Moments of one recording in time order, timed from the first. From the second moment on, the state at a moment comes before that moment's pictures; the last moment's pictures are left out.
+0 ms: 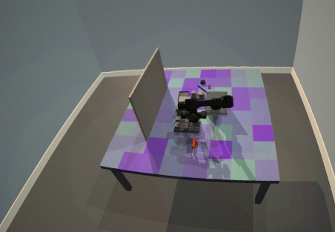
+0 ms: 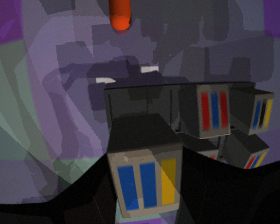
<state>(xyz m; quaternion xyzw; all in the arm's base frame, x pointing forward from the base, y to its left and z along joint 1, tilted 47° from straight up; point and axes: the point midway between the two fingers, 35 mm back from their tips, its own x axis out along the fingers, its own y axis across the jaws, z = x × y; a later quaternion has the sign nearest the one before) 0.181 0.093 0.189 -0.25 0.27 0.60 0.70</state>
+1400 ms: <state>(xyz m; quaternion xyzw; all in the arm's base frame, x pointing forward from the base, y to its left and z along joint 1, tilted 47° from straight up) 0.235 0.016 0.198 -0.26 0.28 0.59 0.71</state>
